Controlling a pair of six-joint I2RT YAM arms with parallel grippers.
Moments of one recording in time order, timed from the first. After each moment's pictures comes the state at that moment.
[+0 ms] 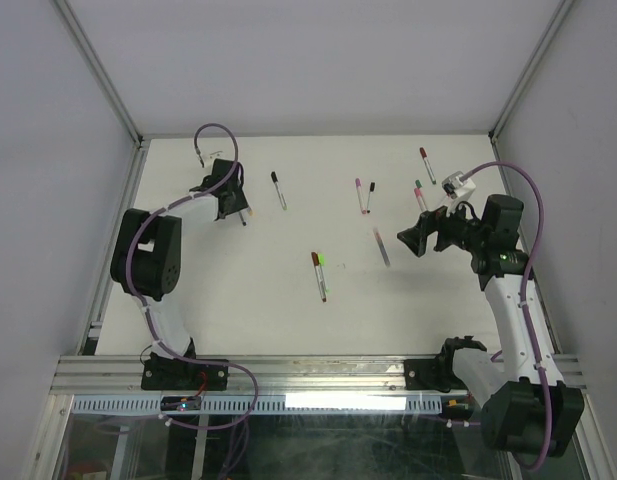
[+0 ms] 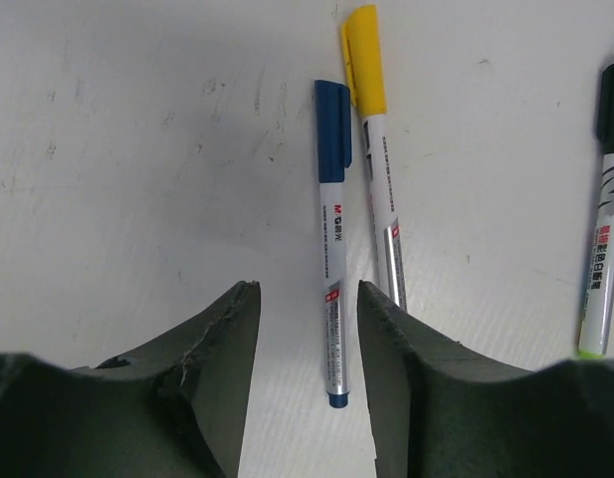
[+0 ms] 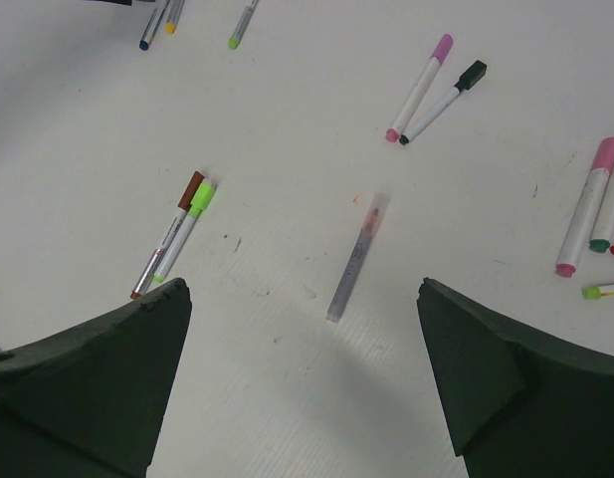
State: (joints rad) left arm -0.24 1.87 1.18 -0.13 -0.31 -0.51; right arm -0.09 0.93 0.76 -0.36 -0.77 -0.16
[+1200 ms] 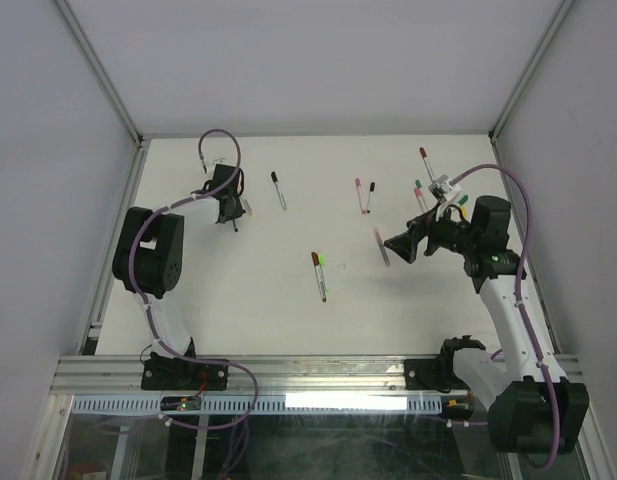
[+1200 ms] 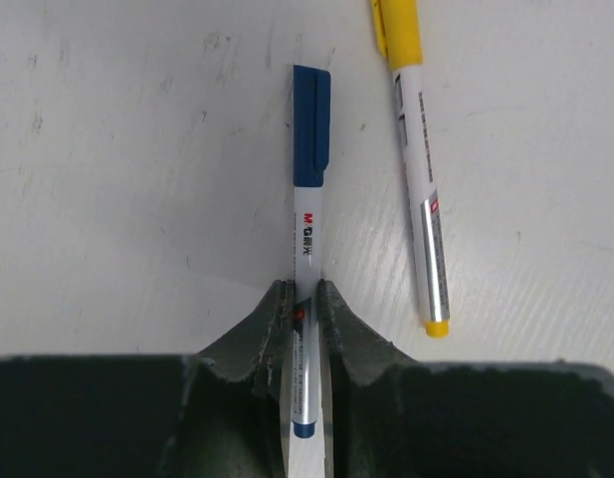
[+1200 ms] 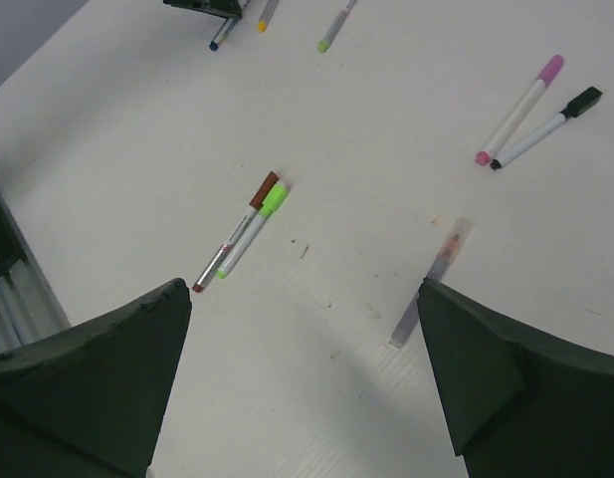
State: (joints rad) left arm -0.24 1.92 1.19 -0.16 -0.31 -0.46; right arm -0.02 0.93 0.74 -0.32 -0.87 -0.13
